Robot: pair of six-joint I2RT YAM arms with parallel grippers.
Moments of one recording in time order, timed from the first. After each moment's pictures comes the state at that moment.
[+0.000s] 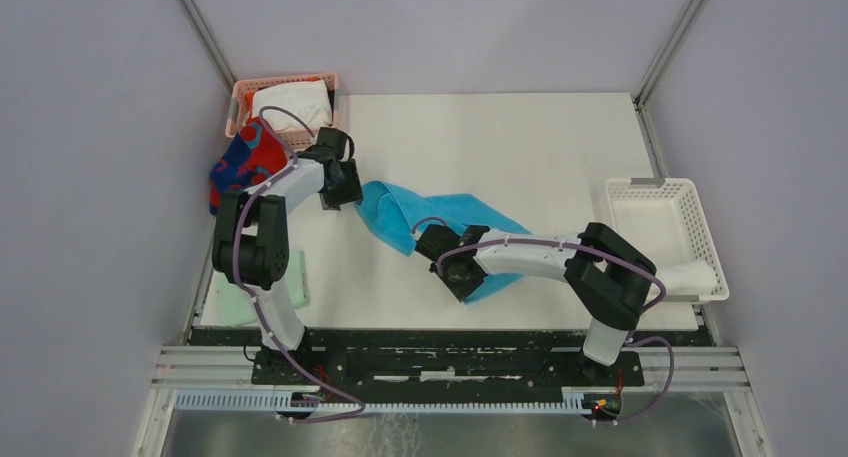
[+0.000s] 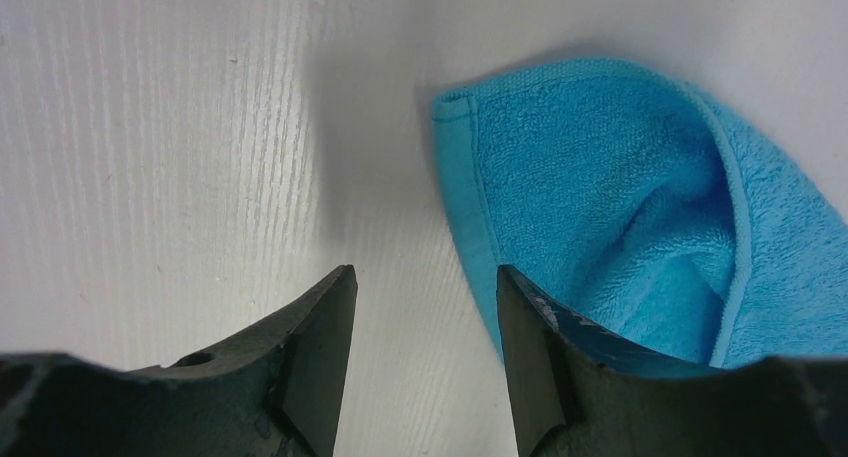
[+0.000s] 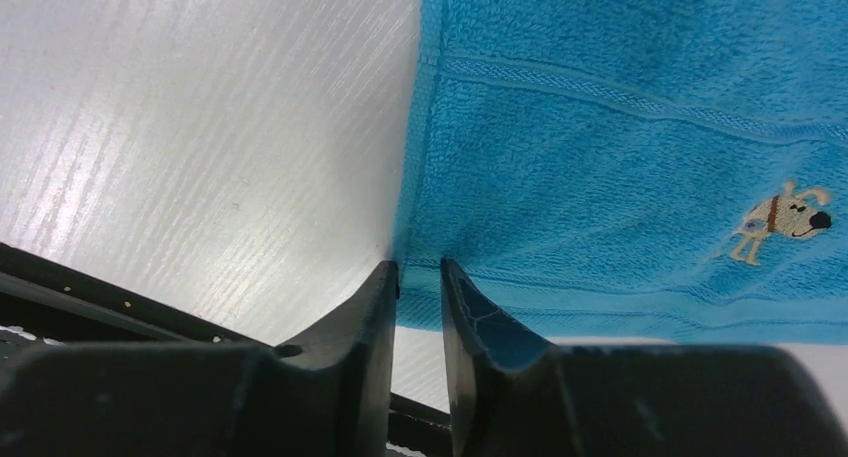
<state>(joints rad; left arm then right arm) -0.17 1.84 1.25 -0.54 -0.07 -0.40 1.02 1.77 1.09 -0.70 0.14 0.30</state>
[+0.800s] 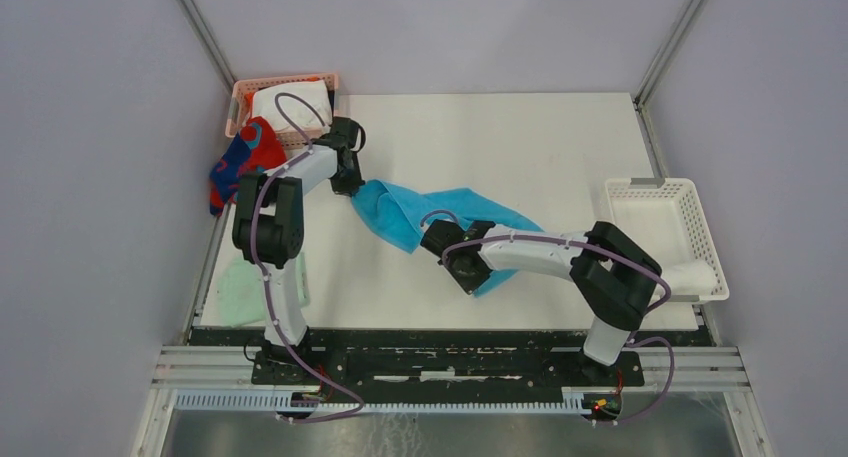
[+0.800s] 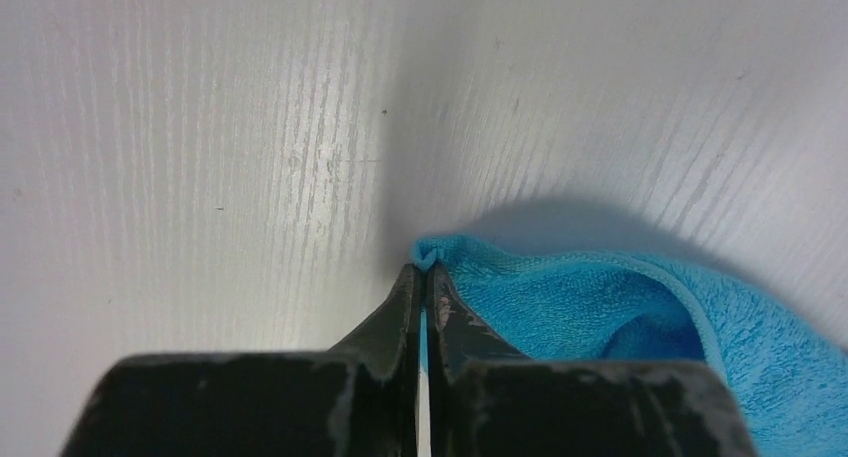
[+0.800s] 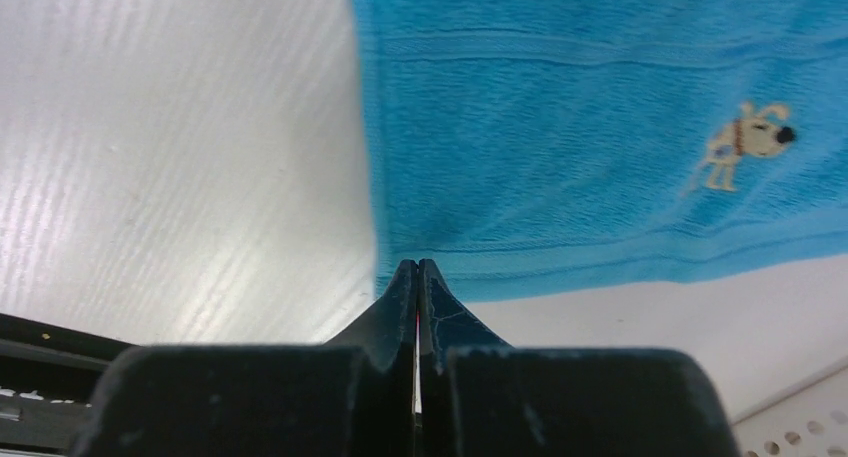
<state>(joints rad) -0.20 2.05 1.46 -0.55 -0.16 -0.38 1.00 1.76 1.09 -0.73 0.23 0.31</state>
